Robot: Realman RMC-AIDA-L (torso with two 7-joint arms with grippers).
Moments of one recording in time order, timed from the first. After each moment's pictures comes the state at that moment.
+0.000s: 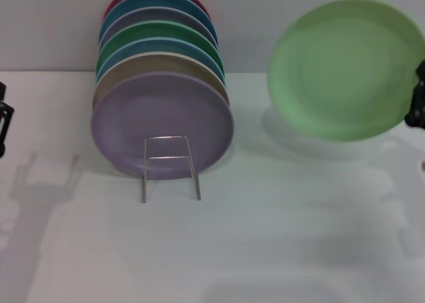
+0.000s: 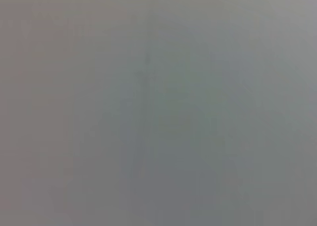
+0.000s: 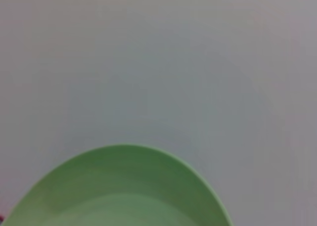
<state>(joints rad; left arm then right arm) -0.27 -2.08 -0.64 -0.27 2.12 1.68 -0.10 0.25 2.08 1.15 0.43 -2.64 -1.28 -0.03</state>
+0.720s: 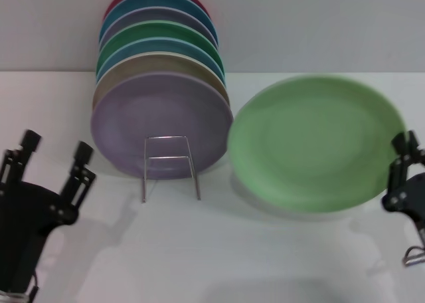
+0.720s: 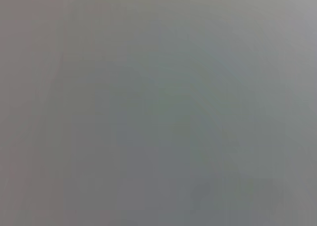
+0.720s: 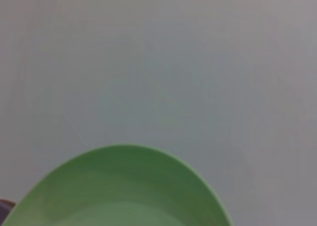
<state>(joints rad) -0.17 -2.08 -0.33 -0.37 2.12 1.70 -0.09 0.01 2.09 0.73 0.56 -2.48 -1.48 -0.24</state>
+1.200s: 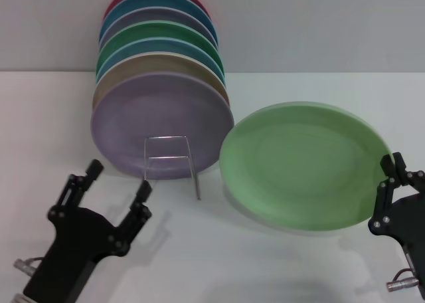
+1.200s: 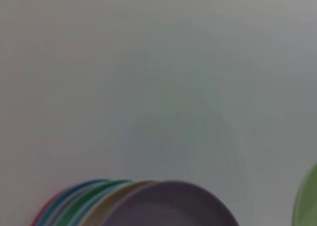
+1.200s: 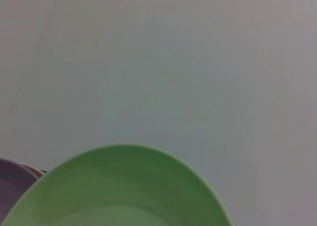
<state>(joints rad) -0.18 -2.08 -0.18 -0.40 2.12 1.58 0.04 0.02 2.09 0.40 0.61 -2.16 -1.55 -0.55</state>
